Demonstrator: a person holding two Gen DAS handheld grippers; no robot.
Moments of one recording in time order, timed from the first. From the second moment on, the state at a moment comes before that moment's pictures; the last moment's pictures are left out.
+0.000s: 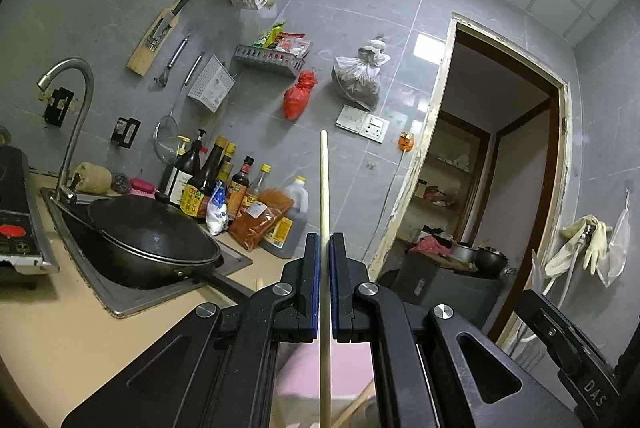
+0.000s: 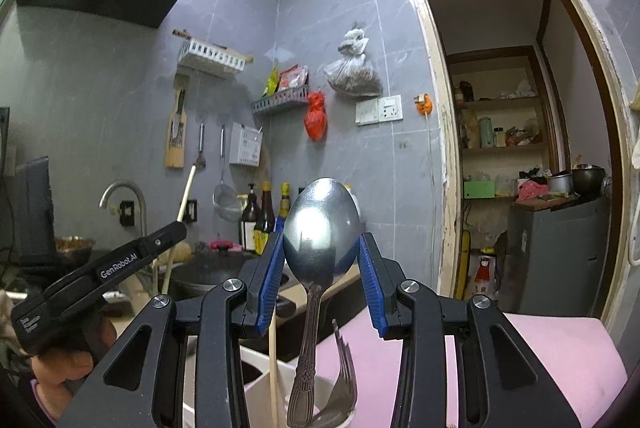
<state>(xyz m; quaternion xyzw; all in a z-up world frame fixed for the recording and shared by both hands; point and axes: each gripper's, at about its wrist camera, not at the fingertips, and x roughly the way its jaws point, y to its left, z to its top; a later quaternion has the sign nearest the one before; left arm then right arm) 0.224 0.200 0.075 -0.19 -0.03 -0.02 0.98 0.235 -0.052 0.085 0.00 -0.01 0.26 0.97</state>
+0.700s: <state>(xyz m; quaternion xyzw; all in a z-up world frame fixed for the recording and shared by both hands) 0.201 0.178 0.057 -0.14 0.07 -0.08 0.98 0.215 -0.060 0.080 -0.03 0.02 0.27 0.96</state>
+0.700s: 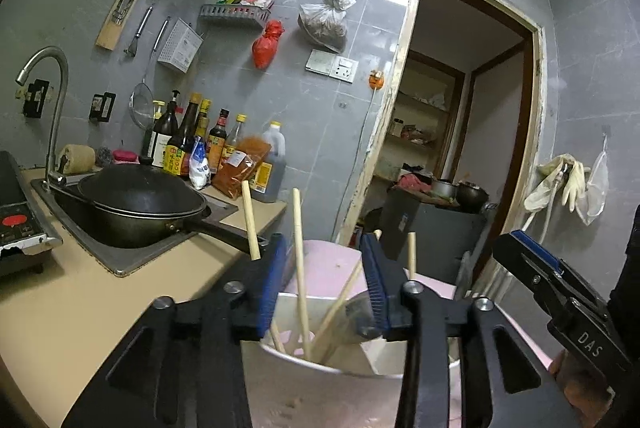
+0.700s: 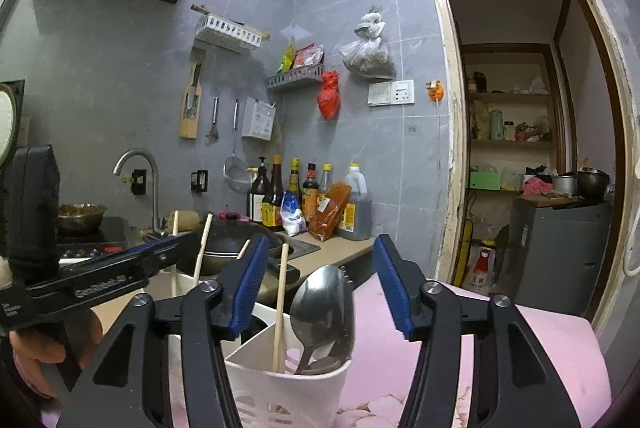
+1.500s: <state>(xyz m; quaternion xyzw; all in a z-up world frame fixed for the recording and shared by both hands) 0.160 0.047 0.060 -0.04 0.13 -0.13 0.98 0.152 -0.213 0.080 -0.05 0.08 0.11 0.99</state>
